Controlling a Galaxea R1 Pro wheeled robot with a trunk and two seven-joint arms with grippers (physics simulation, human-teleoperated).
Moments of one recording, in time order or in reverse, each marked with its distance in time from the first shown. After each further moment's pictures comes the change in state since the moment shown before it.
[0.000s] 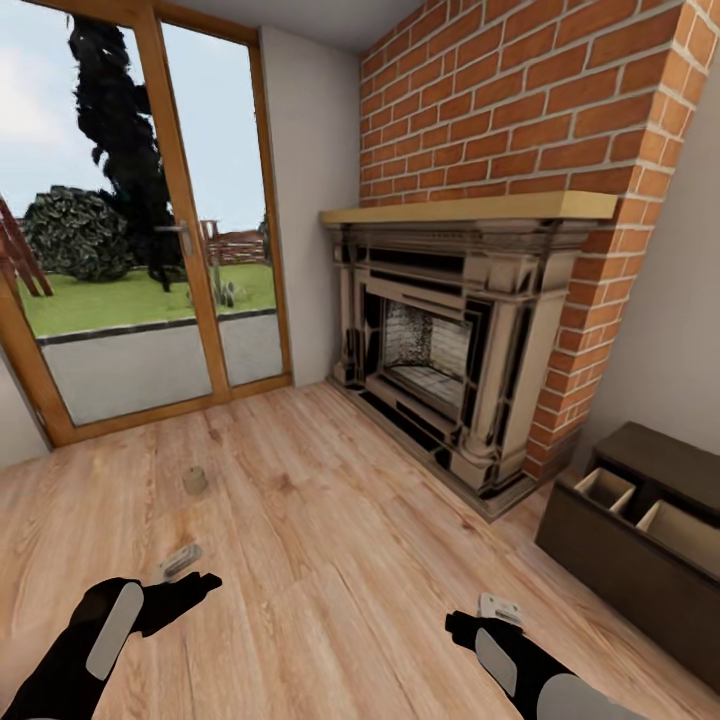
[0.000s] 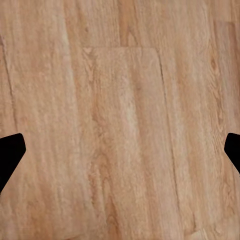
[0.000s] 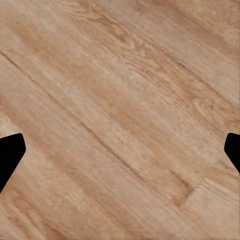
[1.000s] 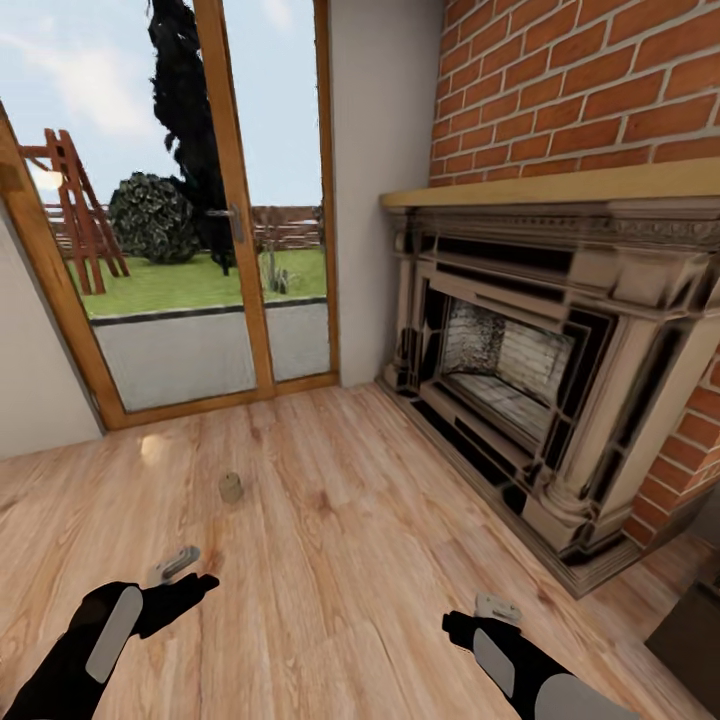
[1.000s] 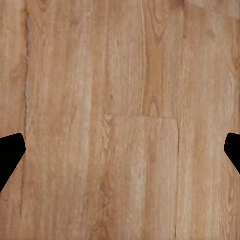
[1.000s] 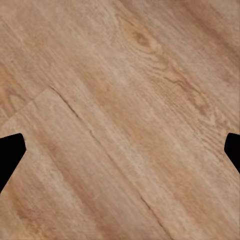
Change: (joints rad) left arm 0.000 0.003 0.000 0.027 -0.002 -0.052 0.001; right arm 0.000 0.006 0.005 0.000 0.001 -0.002 0.010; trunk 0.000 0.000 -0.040
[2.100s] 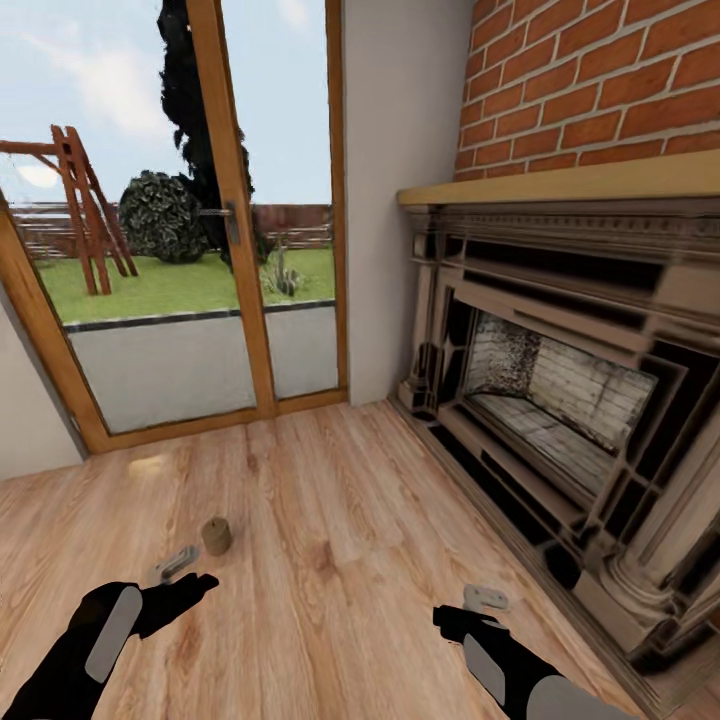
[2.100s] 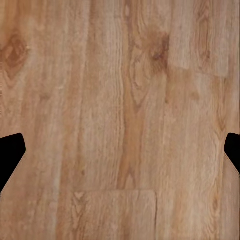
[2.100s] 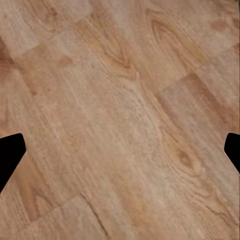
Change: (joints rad) left arm 0.000 0.002 0.000 0.000 0.004 0.000 0.000; right arm 0.002 0.020 0.091 0.000 0.025 -0.096 0.007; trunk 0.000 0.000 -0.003
